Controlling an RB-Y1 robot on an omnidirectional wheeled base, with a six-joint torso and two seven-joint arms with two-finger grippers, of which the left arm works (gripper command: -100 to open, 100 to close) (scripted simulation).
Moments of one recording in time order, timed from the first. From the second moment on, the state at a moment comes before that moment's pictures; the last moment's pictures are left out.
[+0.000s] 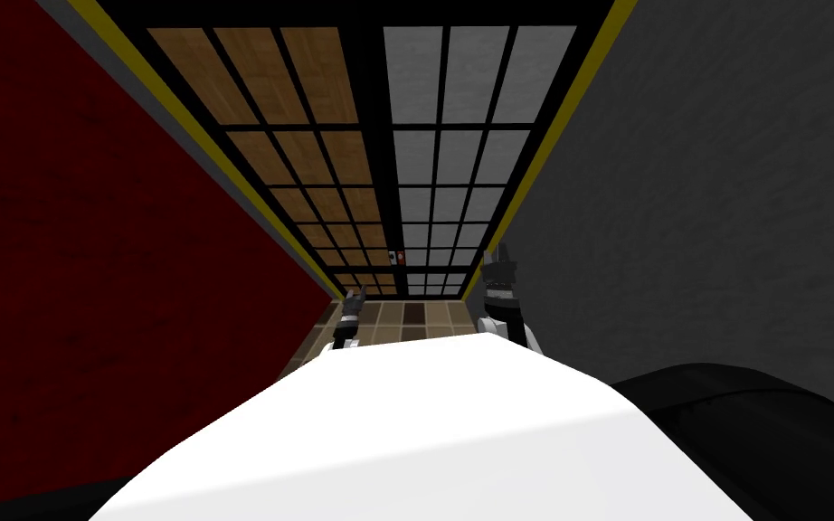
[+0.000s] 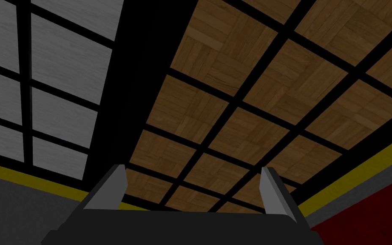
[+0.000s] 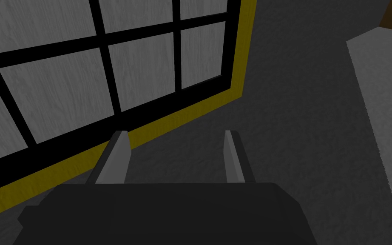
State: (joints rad) arm 0.20 0.10 0.09 -1.29 -0.14 -0.71 -0.83
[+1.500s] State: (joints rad) arm 0.08 0.11 0.11 -0.96 -0.22 -0.79 -1.11
